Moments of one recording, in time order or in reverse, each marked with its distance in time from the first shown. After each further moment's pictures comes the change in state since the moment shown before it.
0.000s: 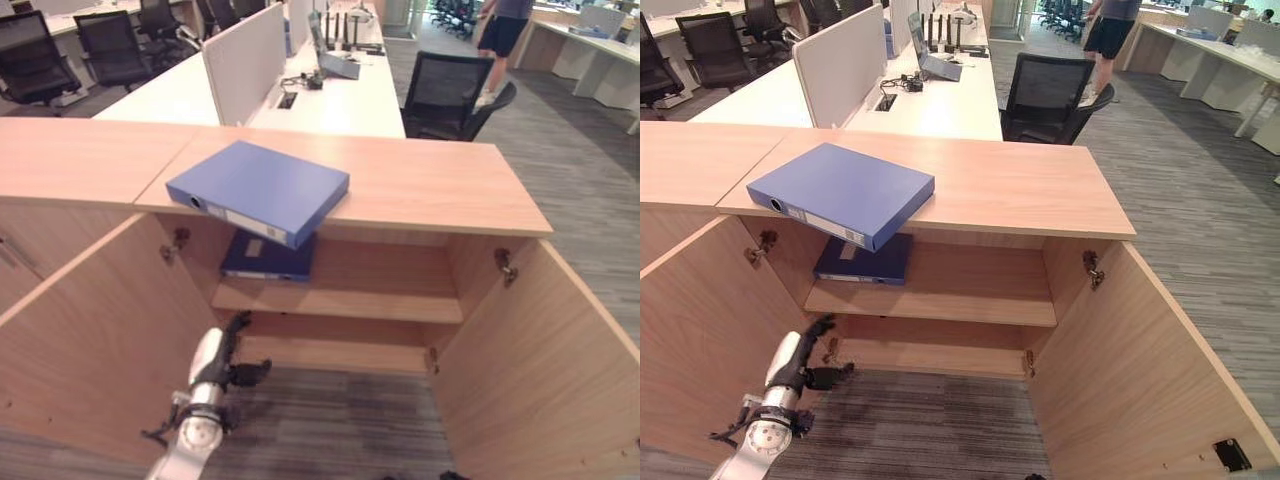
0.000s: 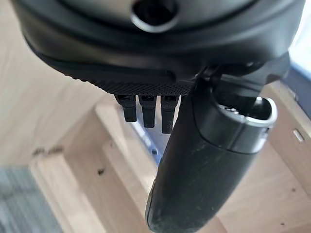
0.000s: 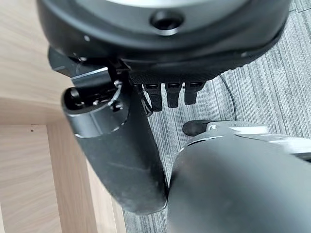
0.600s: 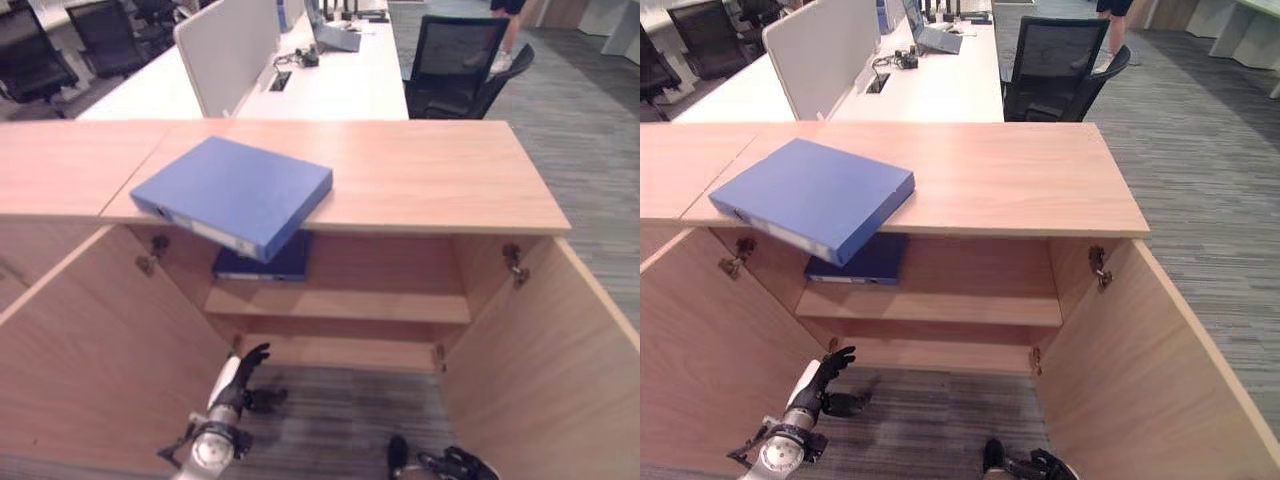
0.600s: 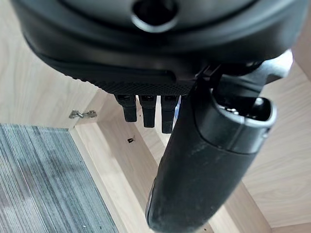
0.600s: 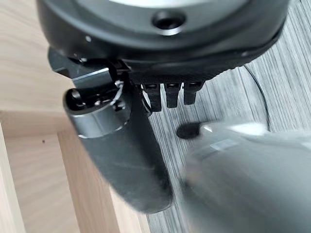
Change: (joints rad) left arm 0.045 -0.075 -0.026 0.088 -0.040 0.026 -0.067; right arm -0.056 -0.054 -0.030 -0.010 0.038 -0.001 -0.016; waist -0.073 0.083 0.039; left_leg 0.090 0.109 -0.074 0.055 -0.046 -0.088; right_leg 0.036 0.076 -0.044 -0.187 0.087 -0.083
